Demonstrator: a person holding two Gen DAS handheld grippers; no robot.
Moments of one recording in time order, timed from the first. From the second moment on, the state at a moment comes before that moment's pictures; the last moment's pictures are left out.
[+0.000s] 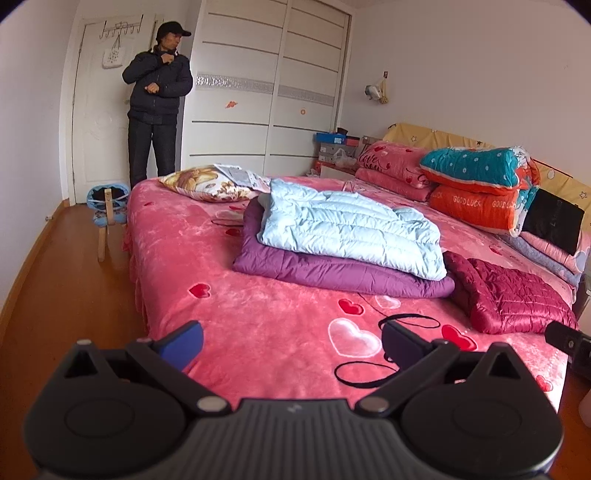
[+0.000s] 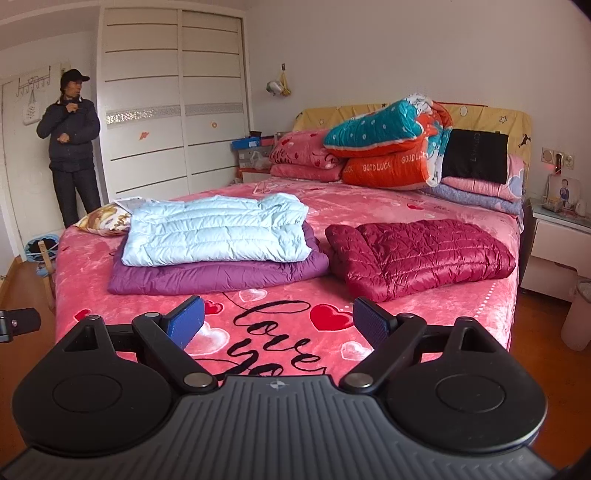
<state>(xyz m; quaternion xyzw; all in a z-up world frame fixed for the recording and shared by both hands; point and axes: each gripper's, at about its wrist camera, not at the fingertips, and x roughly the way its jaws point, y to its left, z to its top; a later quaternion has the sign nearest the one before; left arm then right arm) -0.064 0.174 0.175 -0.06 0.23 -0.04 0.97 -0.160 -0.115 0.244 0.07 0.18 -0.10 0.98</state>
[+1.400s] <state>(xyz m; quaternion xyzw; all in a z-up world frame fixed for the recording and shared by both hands) -0.095 0.162 0.166 -0.03 0.24 -0.04 0.97 -0.159 -0.111 0.239 0.07 0.18 -0.09 0.98</state>
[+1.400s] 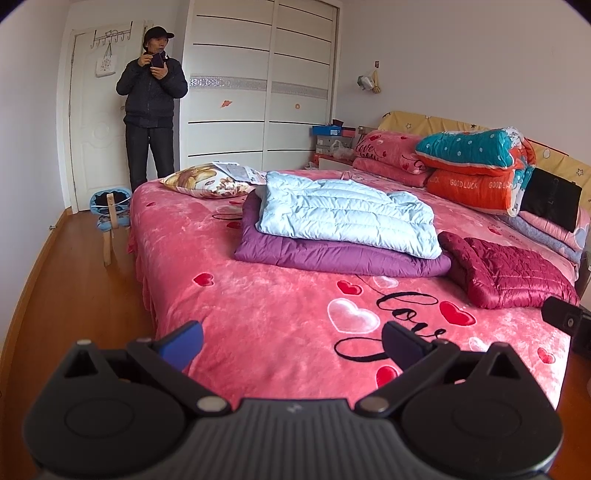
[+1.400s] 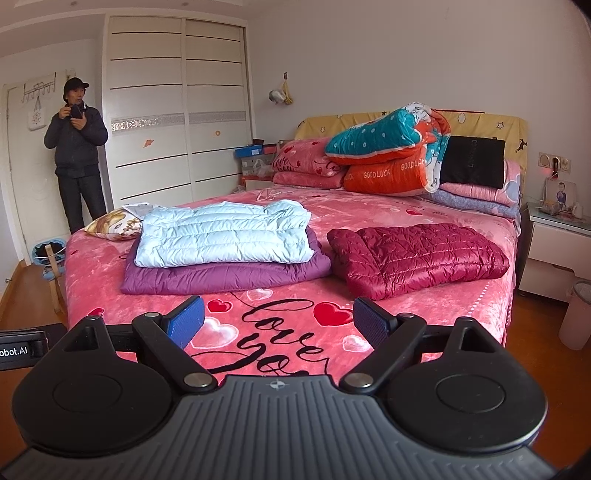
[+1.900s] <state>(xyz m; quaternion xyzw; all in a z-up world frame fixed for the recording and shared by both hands) -0.091 0.159 0.161 -0.02 0.24 -0.04 0.97 -0.154 -0.116 0.234 0.07 0.19 -0.09 0.97</state>
